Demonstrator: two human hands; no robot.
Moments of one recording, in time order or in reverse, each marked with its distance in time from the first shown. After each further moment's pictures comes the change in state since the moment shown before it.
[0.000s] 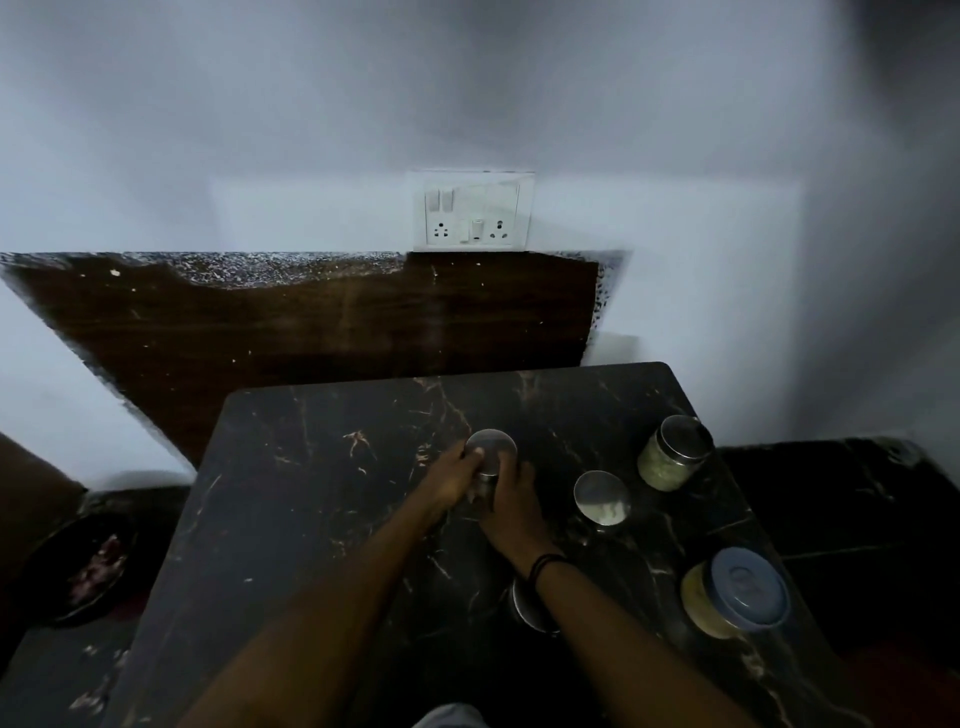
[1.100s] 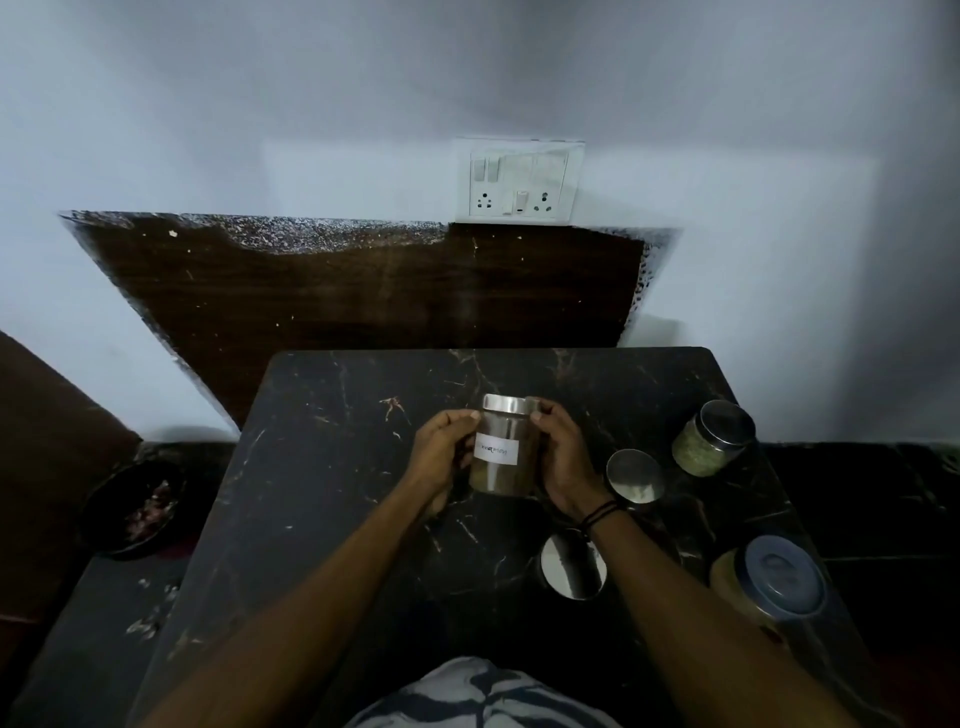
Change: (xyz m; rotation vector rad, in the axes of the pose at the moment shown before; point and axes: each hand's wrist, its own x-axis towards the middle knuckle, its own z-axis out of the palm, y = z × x) left_hand -0.046 -0.009 -0.039 -0.511 0.101 0.078; right_hand 0.013 -0.018 -0.039 1.079 -0.148 0.123
